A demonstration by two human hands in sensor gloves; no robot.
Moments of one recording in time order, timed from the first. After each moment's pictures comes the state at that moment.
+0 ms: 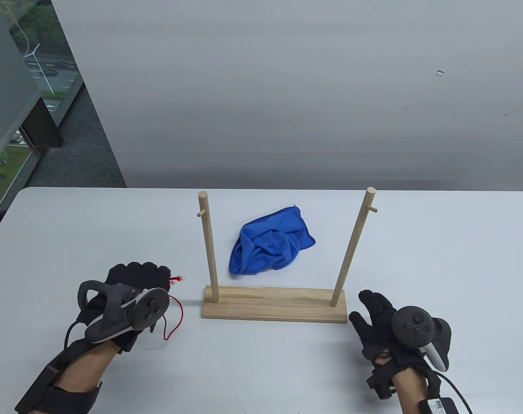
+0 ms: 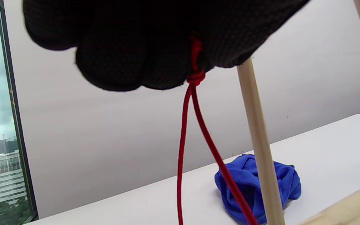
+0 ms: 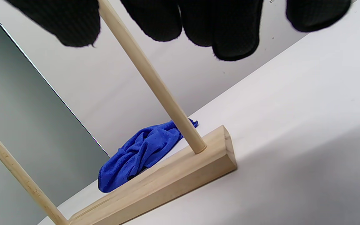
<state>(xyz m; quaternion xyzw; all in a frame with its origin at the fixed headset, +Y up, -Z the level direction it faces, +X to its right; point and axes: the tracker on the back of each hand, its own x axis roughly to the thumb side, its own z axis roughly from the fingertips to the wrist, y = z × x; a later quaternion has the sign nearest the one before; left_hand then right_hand) -0.243 -0.581 -0.311 0.17 -0.17 -0.08 0.97 0.241 -0.728 -0.308 0.06 -0.03 0.94 0.34</state>
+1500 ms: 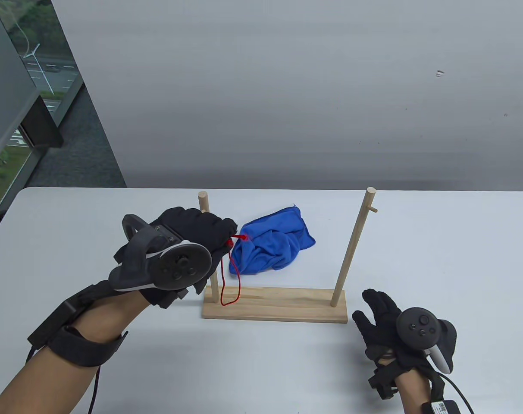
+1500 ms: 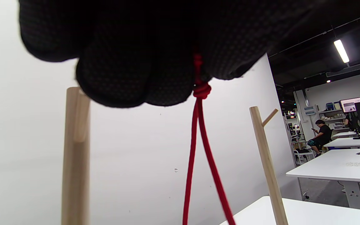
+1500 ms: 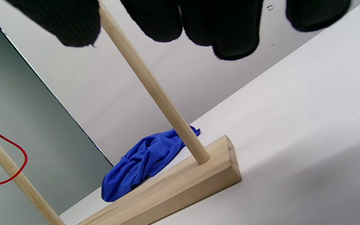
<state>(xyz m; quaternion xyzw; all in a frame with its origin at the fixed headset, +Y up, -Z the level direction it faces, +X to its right) -0.151 -0.433 -0.312 0.24 -0.33 0.02 0.91 0.246 -0.724 -0.304 0.06 -0.04 0.93 0.35</state>
